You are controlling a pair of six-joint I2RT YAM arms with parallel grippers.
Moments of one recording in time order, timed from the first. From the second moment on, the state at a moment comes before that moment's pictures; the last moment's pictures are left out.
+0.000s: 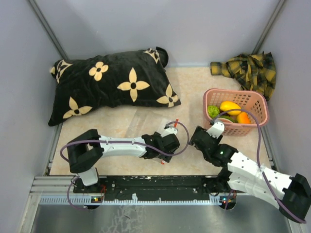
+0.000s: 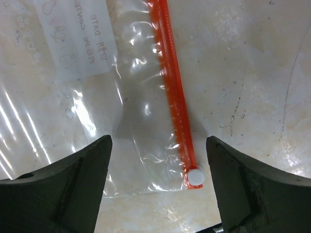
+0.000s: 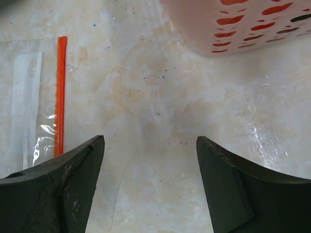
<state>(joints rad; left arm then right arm) -1.24 1.72 1.02 -0.41 -0.39 -0.60 0.84 0.78 0.43 -0.52 0.67 1.00</state>
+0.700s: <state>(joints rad) -1.24 1.75 1.02 -0.40 -0.44 -0.65 0.84 0.71 0.38 -0.47 0.68 0.98</state>
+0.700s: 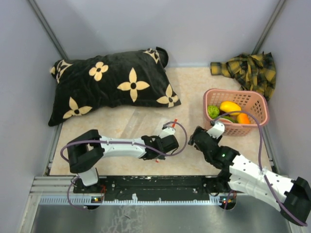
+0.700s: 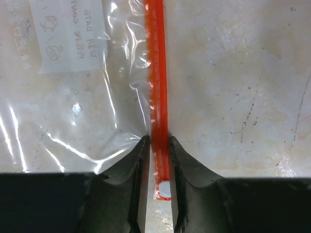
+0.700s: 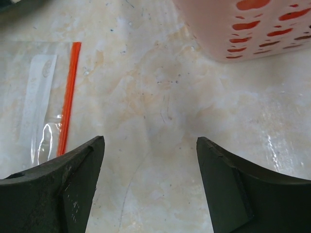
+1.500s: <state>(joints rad) -1.03 1.41 0.69 -0.13 -0.19 -0.69 0.84 1.01 0.30 0.15 0.29 0.94</state>
